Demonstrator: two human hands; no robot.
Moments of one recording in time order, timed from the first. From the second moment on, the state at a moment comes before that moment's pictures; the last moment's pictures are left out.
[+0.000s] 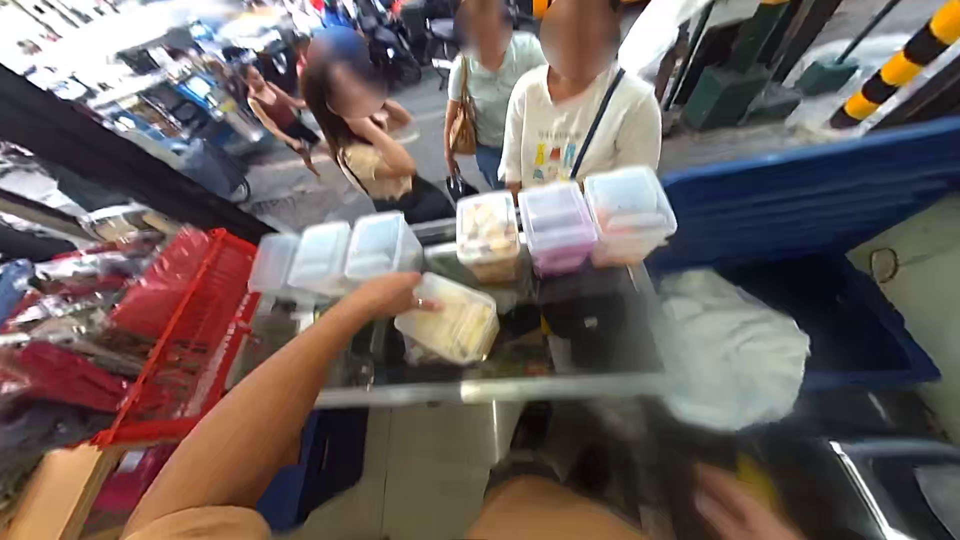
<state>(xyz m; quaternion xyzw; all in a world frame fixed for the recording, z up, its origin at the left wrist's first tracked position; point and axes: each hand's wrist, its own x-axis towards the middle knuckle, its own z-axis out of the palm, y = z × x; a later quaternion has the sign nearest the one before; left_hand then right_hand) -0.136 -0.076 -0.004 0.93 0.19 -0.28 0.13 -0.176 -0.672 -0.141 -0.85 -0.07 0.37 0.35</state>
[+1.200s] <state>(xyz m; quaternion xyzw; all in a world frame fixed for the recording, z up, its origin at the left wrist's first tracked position) -0.220 -0.152 -0.173 0.79 0.00 0.22 0.58 0.032 -0.402 -0.029 -0.80 -0.50 0.26 0.22</state>
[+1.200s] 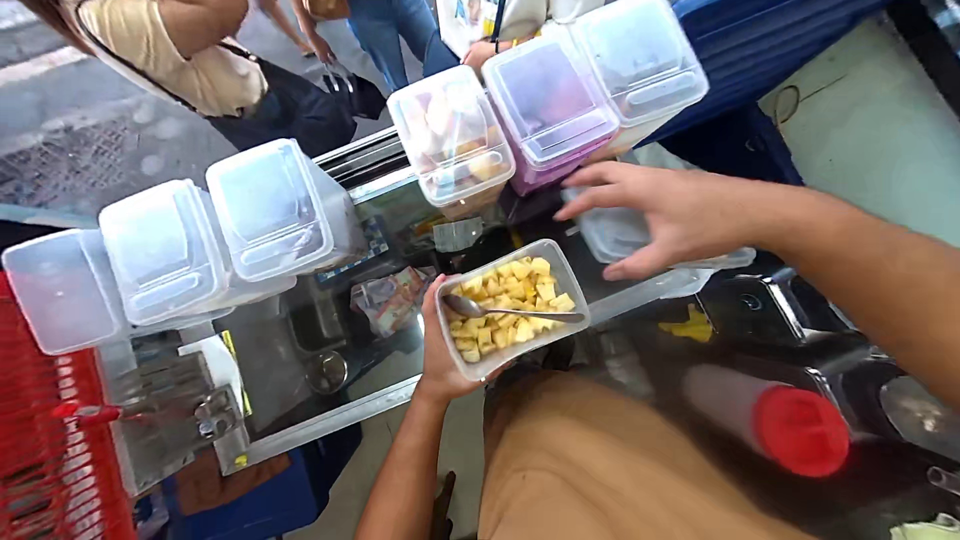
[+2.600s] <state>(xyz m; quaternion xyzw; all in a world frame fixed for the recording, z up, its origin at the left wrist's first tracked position) 0.049 -0.719 0.010 0.81 -0.36 -0.26 0.38 -0.064 -0.958 0.013 -0.75 0.00 -0.16 0.64</state>
